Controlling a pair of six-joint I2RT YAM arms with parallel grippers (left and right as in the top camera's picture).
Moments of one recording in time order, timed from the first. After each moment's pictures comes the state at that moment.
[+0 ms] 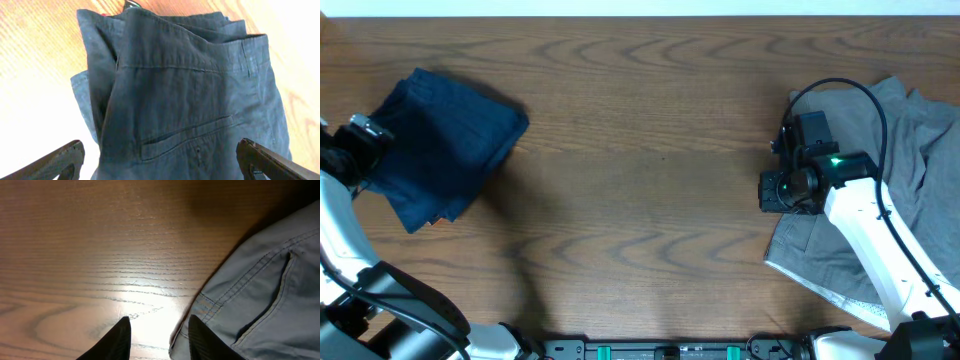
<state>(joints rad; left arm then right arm) 0.73 1.64 1.37 -0.70 0.26 -0.31 0.18 1.44 1.02 -0.94 -0.04 0.26</state>
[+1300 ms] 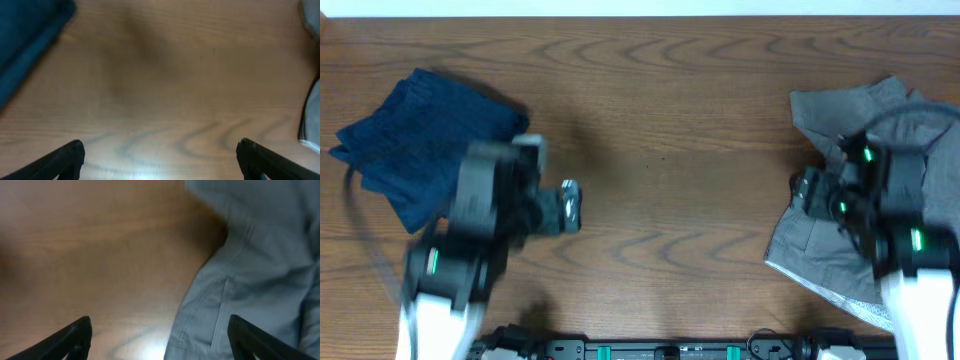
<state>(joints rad) -0.23 0.88 1.03 -1.02 0.08 -0.26 -0.01 0.93 0.93 -0.87 -0.08 0.26</state>
